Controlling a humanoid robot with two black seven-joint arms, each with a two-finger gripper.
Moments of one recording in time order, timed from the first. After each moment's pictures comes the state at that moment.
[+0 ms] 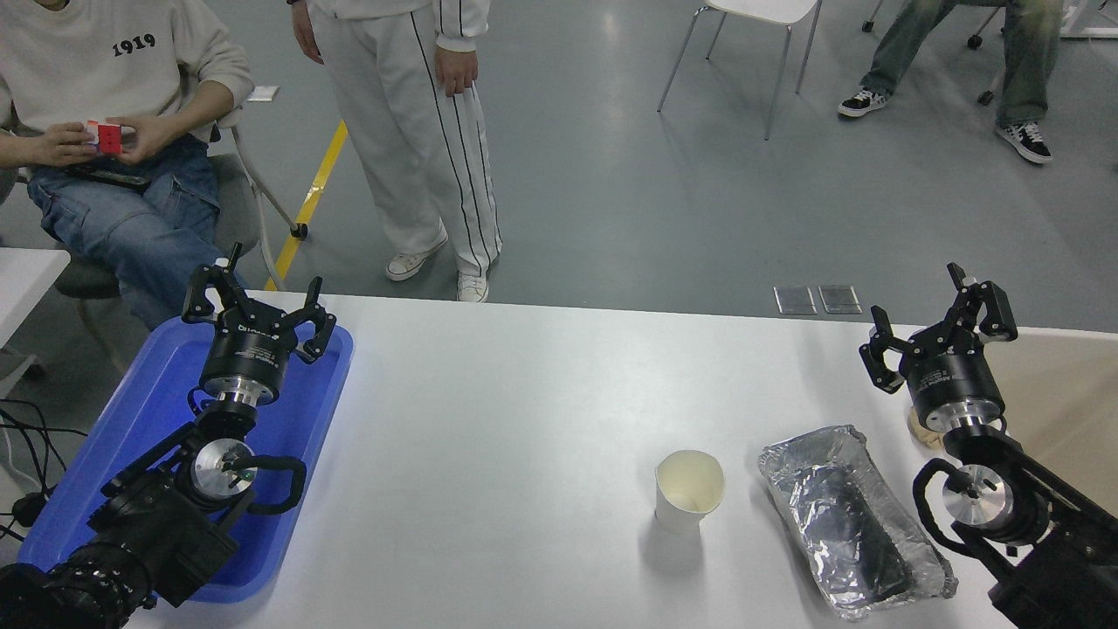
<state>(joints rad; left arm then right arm) -0.62 0.18 -0.87 -0.41 -0.09 -0.57 -0.51 0.39 -0.37 0.91 0.78 -0.11 0.21 0.53</state>
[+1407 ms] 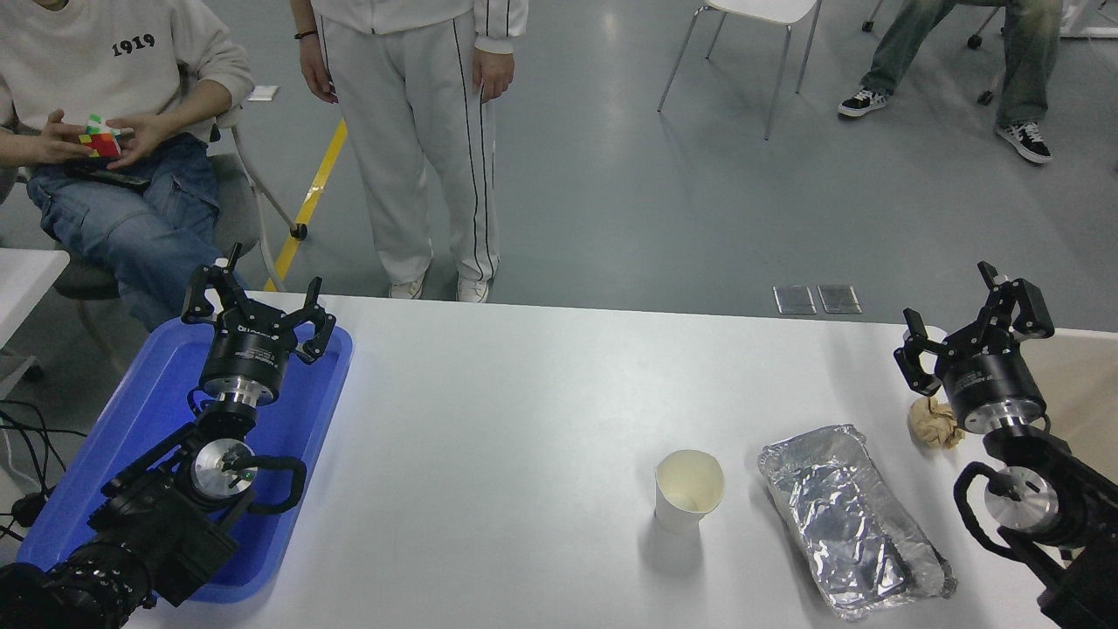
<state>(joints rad) -0.62 0.18 -0.87 -0.41 -0.09 -0.57 -0.51 0.41 -0.51 0.75 0.78 -0.08 0.21 0.53</state>
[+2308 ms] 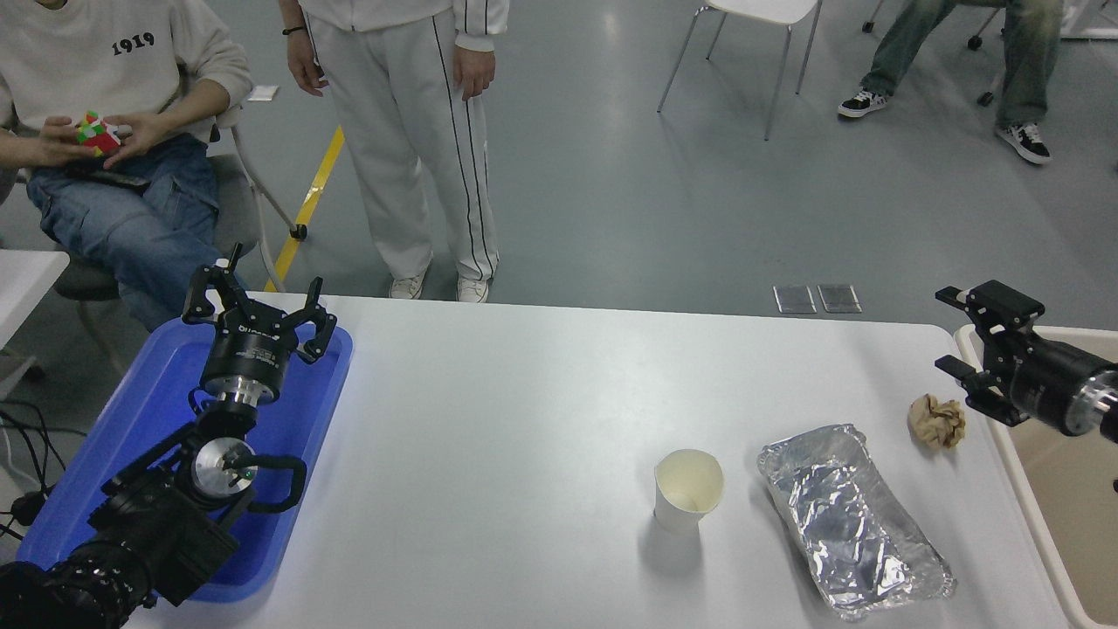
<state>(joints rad) -0.62 0.18 -0.87 -0.41 -0.09 -0.57 -0.51 1.16 -0.86 -0.68 0.91 -0.04 0.38 0.53</state>
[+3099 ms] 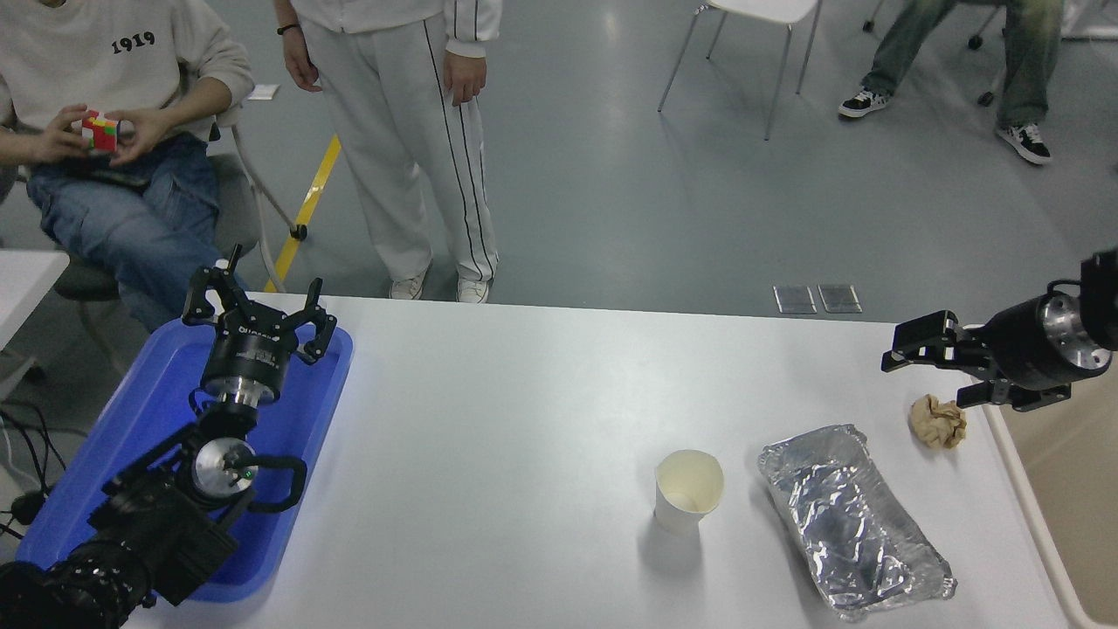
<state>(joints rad) -0.62 0.18 -0.87 -0.41 -0.09 -0.57 -0.51 1.79 -0.61 -1.21 1.10 -0.30 0.64 0.08</state>
